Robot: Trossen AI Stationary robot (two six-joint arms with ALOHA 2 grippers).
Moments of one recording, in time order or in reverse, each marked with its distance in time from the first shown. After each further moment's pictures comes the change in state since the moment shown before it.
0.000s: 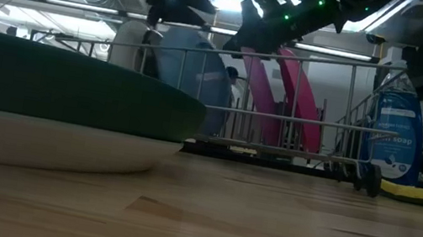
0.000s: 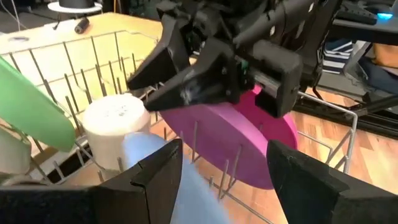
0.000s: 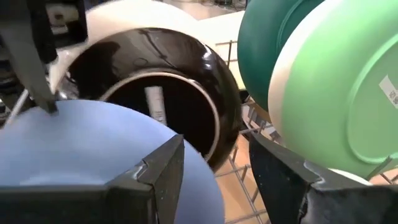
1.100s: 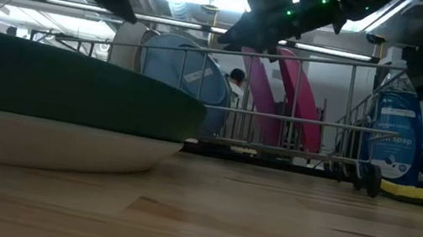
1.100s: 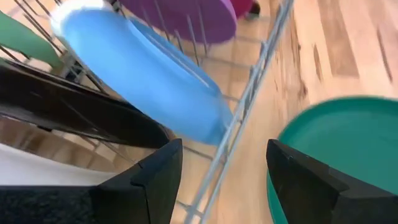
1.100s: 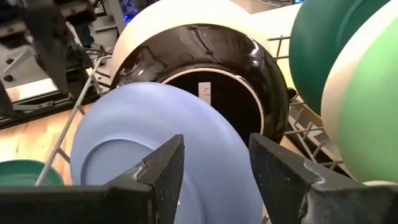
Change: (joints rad) left arm -0.140 -0.305 -0.002 -0.714 -0.013 0.163; right arm 0.000 -0.004 0.004 -0.004 -0.193 -0.009
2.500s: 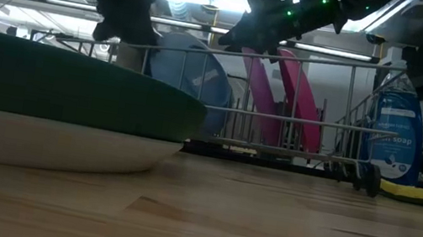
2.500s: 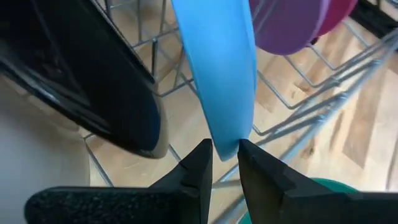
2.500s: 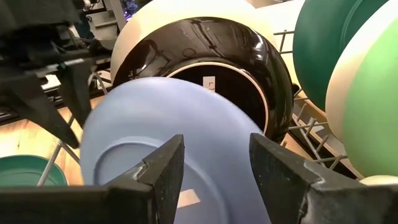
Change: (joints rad) left arm 0.064 0.235 0.000 0.163 -0.004 -0.549; right arm 0.001 -0.001 0.001 -0.020 0.000 0.003
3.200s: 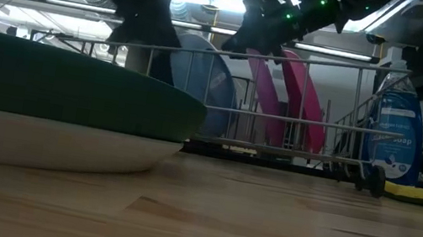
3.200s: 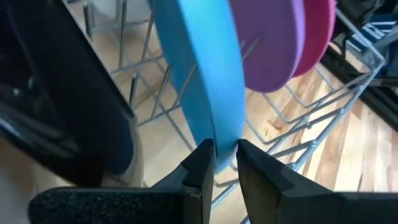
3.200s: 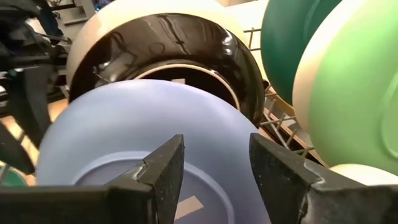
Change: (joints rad) left arm -0.002 0.069 0.000 0.194 0.004 -0.096; right arm -0.001 0.000 0.000 -0.020 0.109 -0.001
